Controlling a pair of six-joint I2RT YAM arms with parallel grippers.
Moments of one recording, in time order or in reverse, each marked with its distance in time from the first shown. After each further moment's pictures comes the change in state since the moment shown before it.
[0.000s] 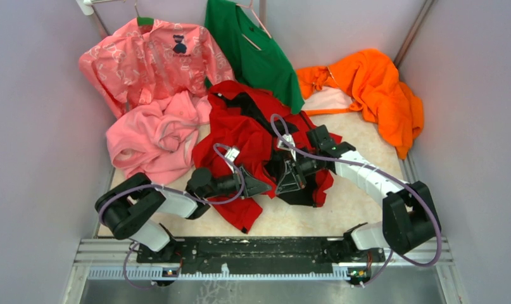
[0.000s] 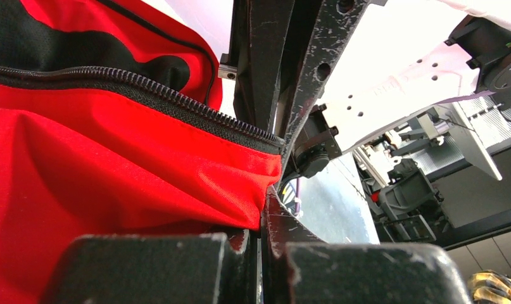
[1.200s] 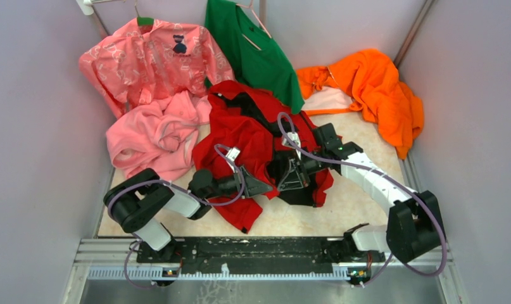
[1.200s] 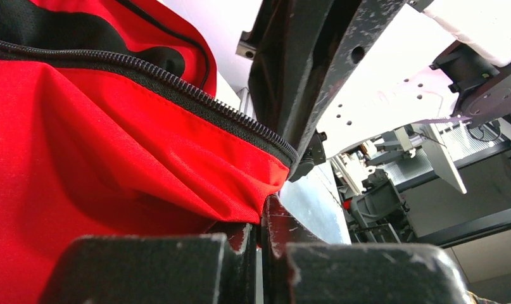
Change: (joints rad) left arm -0.011 0.075 -0.004 0.097 -0.004 -0.115; right arm -0.029 -0.045 0.008 -0.018 0.016 -0.018
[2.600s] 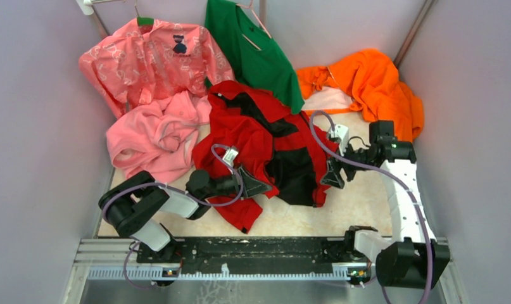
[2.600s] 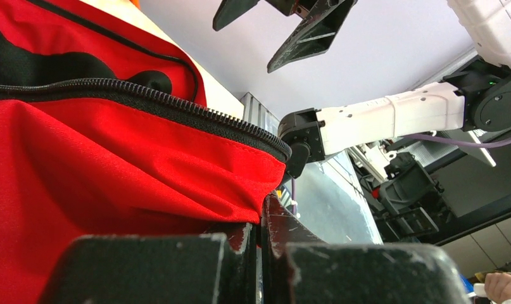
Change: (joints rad) left arm 0.001 -0.045 -0.001 0.016 0.025 0.114; right arm -0.499 -0.211 0.177 -0.607 0.311 -0.478
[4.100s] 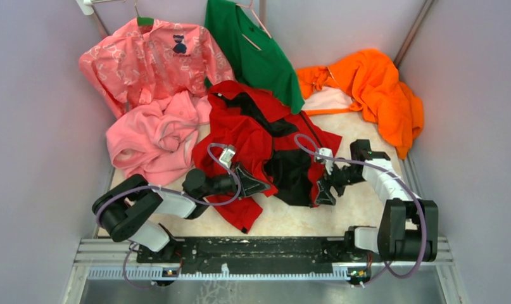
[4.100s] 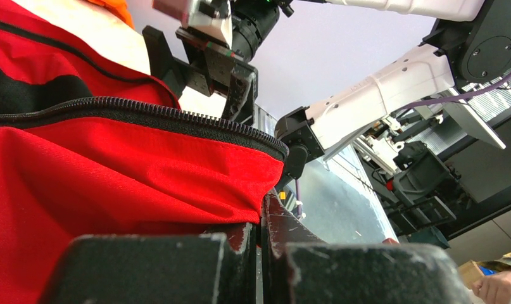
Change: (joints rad) left arm 0.021 -0.057 0.000 -0.010 0.041 0.061; right arm 0.051 0.165 -0.351 0.266 0.109 -0.130
